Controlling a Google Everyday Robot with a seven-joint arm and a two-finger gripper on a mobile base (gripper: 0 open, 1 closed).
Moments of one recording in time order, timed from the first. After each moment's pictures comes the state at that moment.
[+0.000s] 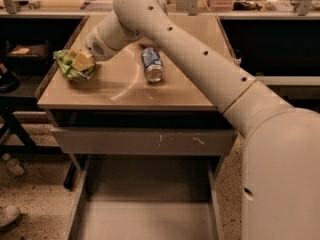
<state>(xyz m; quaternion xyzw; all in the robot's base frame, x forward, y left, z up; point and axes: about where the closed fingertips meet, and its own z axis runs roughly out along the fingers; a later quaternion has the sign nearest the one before) 0.677 0.212 0.880 -0.54 0.72 0.27 0.34</state>
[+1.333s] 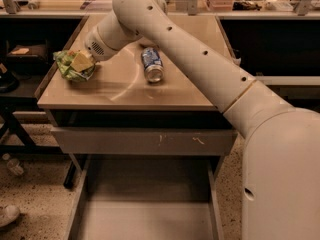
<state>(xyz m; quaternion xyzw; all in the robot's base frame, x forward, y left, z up) 0.678 0.213 0.880 -0.54 0.72 0.27 0.34</state>
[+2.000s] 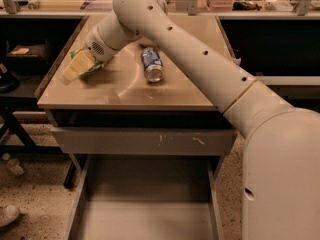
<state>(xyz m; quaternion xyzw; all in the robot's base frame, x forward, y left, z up) 0.678 0.213 0.880 -0.54 0.72 0.27 0.34</state>
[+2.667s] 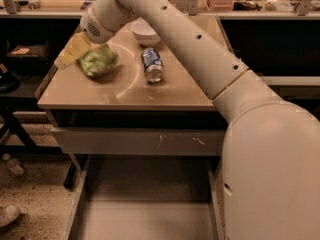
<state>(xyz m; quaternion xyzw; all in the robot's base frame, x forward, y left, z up) 0.689 0.213 0.914 -0.55 0.73 0.25 0.34</state>
